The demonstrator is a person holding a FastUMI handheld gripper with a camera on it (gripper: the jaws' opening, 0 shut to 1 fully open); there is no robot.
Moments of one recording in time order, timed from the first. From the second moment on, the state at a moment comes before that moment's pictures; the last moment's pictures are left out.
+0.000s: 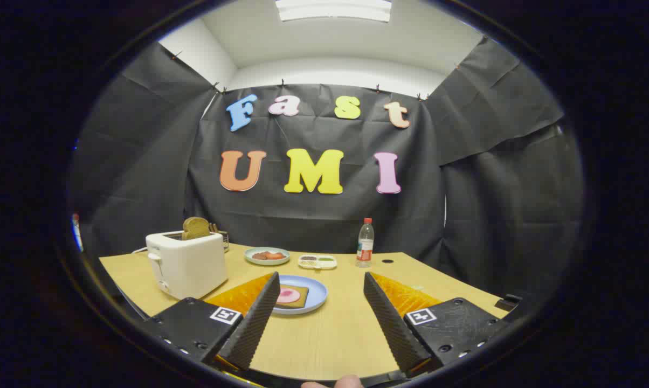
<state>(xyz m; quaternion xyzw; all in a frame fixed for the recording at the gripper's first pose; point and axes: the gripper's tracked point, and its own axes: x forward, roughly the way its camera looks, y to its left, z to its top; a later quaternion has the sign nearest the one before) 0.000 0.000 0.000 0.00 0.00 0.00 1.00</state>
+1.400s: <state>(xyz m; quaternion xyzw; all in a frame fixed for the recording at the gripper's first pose) 0.001 -0.029 0.011 -0.01 -0.01 -0.03 1.00</state>
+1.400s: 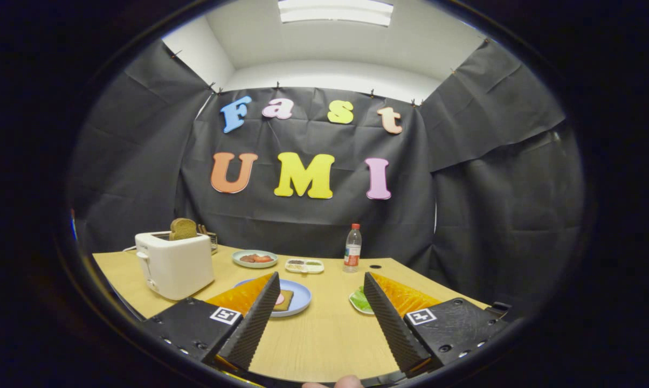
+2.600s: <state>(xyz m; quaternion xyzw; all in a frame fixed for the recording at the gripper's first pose) 0.175 -0.253 -0.087 0.20 0.23 -0.04 0.95</state>
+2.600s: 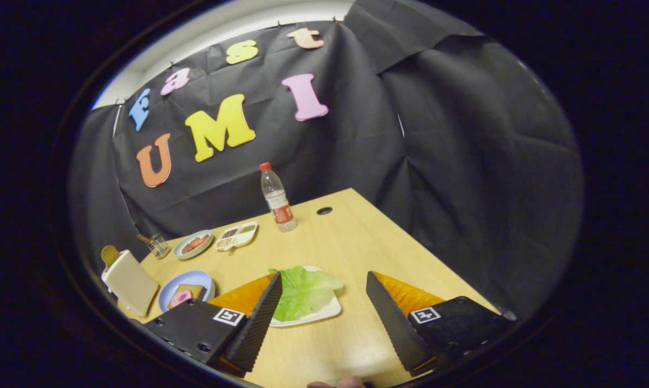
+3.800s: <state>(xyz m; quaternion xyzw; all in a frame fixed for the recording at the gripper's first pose) 0.245 -0.257 -0.161 0.34 0.33 -0.02 0.88</state>
